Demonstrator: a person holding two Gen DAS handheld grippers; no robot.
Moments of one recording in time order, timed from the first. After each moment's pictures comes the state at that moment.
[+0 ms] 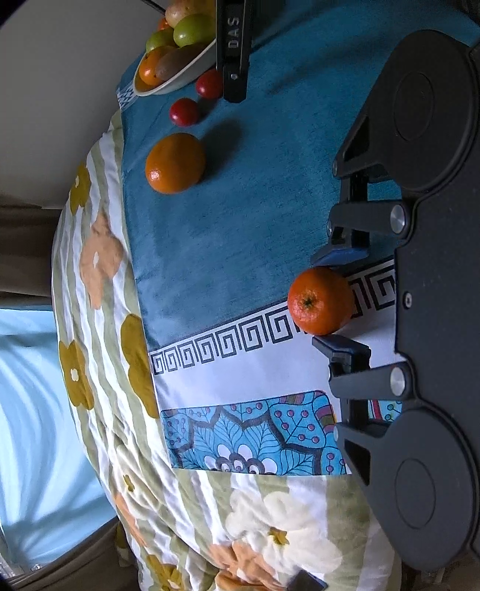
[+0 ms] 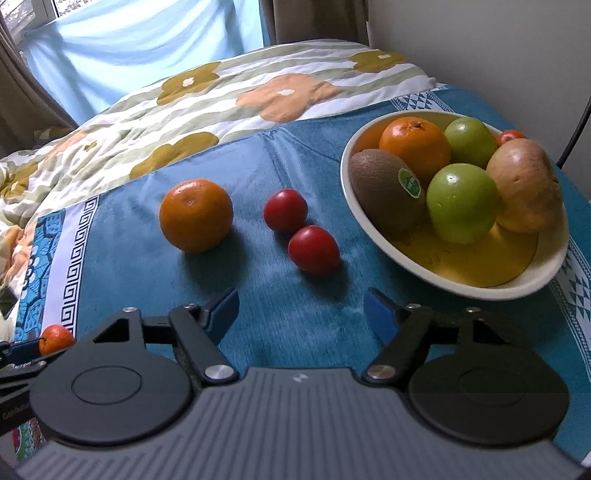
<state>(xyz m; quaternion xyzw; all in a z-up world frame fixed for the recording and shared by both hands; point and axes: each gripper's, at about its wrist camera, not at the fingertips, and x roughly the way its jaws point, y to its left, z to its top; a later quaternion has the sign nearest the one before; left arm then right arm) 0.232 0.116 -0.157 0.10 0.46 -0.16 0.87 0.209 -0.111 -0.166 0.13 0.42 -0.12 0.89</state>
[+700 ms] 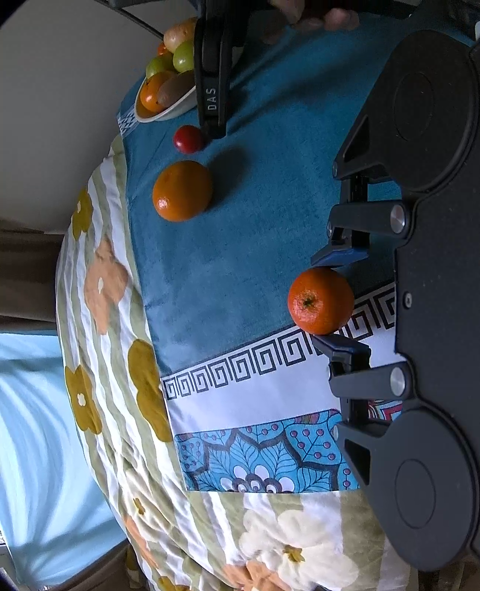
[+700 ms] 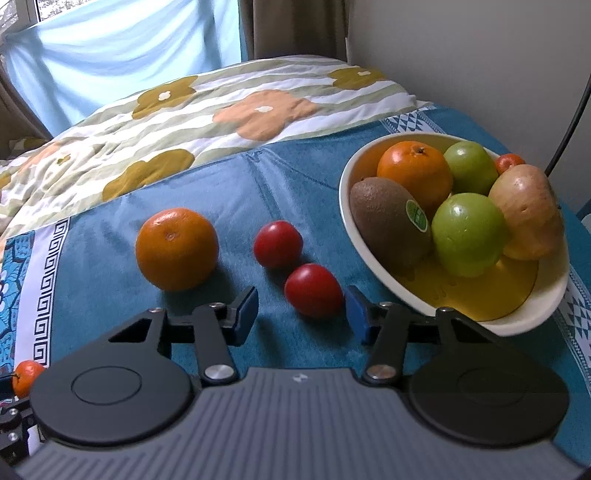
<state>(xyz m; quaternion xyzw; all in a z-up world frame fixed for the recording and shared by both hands) 0.231 0.110 -0.149 0.10 0.45 -0.20 0.86 0.236 -0.106 -0.172 0.10 0.40 -0.17 0.89</state>
